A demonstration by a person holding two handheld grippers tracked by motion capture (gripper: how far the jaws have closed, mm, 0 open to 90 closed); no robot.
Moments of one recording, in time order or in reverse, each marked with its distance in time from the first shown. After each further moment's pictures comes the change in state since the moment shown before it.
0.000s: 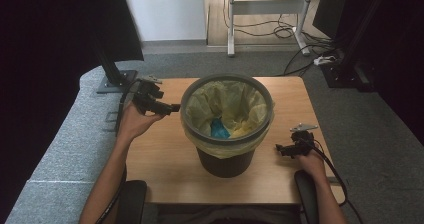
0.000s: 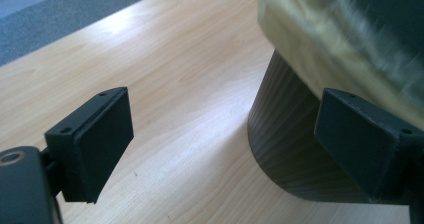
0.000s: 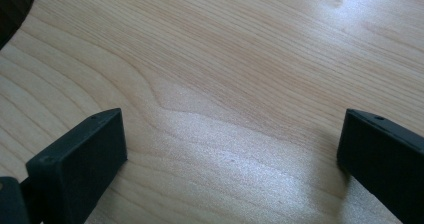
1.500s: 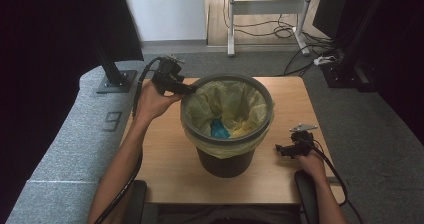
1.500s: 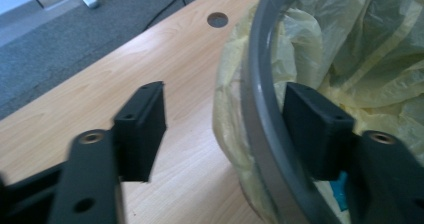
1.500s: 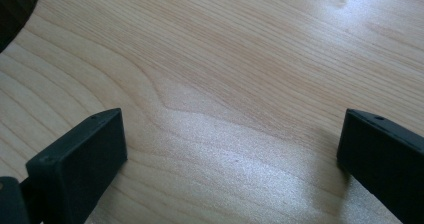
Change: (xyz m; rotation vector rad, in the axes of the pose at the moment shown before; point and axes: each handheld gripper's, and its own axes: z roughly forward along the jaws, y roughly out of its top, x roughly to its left) left arm -0.038 0.075 0.011 0.036 0.040 0.052; right arm 0.002 0.000 0.000 0.002 0.005 -0.001
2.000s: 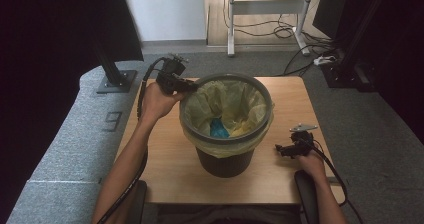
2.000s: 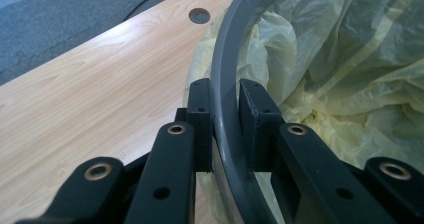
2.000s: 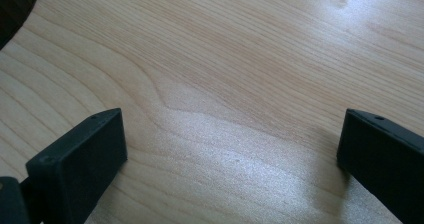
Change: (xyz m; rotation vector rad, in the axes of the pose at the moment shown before) left arm -0.005 0.007 0.003 0.017 -0.064 -0.075; right arm 0.000 0.000 0.000 -0.001 0.000 -0.002
